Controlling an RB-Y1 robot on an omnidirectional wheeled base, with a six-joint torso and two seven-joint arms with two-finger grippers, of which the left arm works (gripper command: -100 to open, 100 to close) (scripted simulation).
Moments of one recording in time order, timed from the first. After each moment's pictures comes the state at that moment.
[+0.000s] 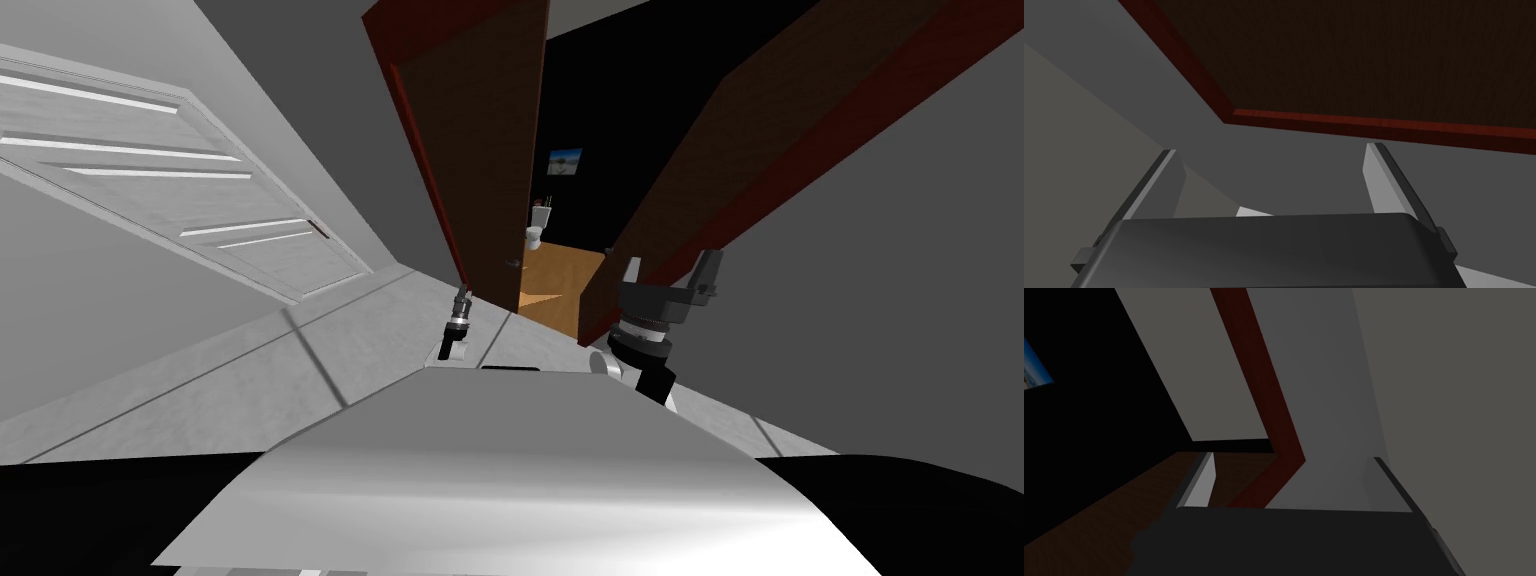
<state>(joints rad) 0.13 0.10 -0.07 -1.43 0.01 -0.73 -0.07</state>
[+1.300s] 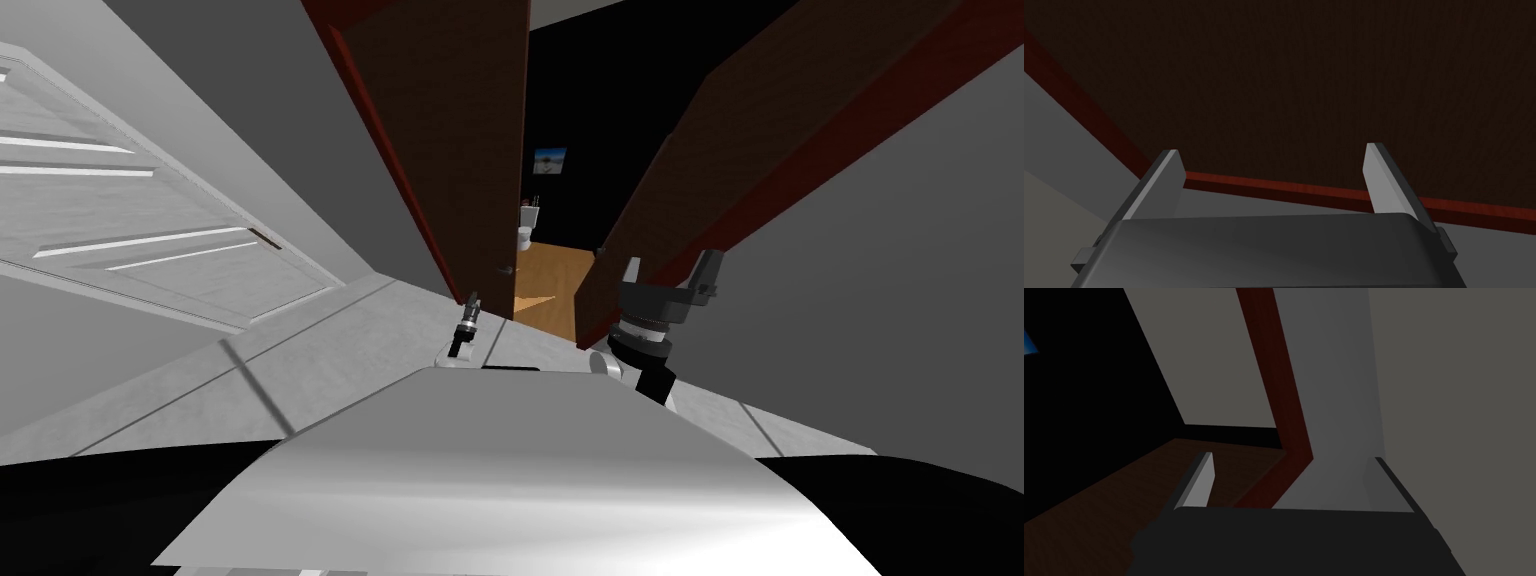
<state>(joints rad) 0.00 0.10 -0.12 -1.11 0.05 -0.76 -0.04</state>
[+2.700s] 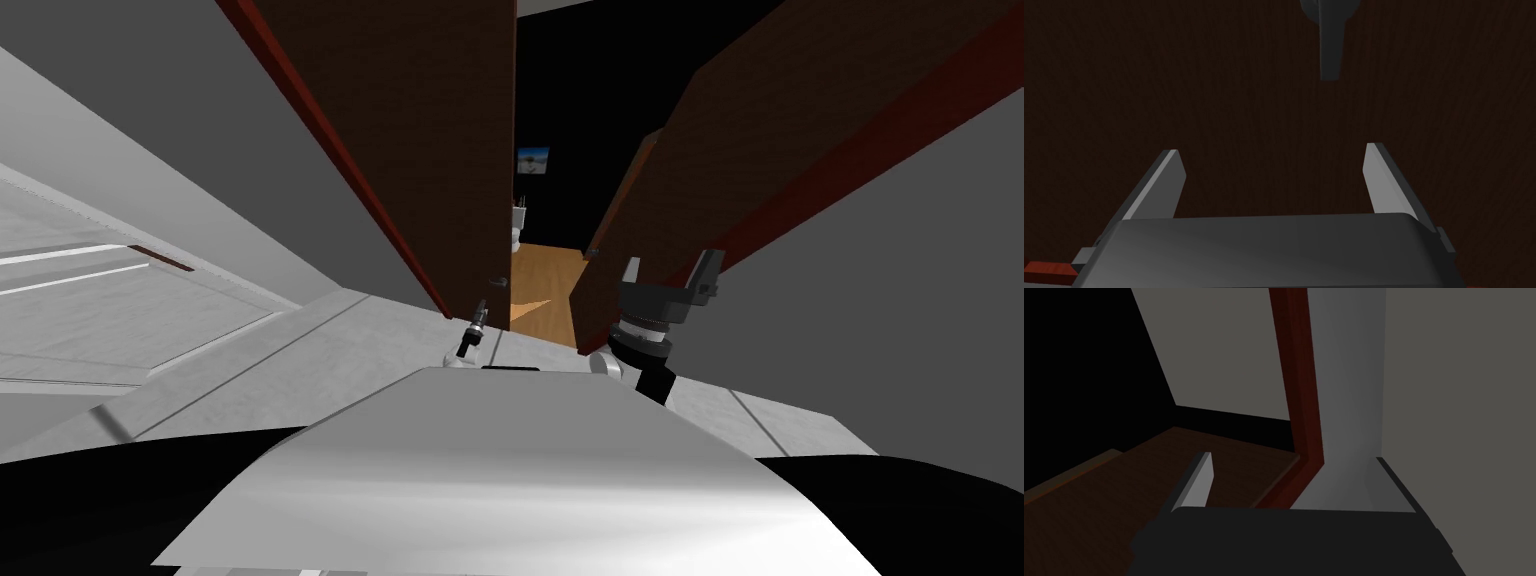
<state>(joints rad) -0.15 0.07 -0.18 -0.74 0.10 -0.79 -0.01</state>
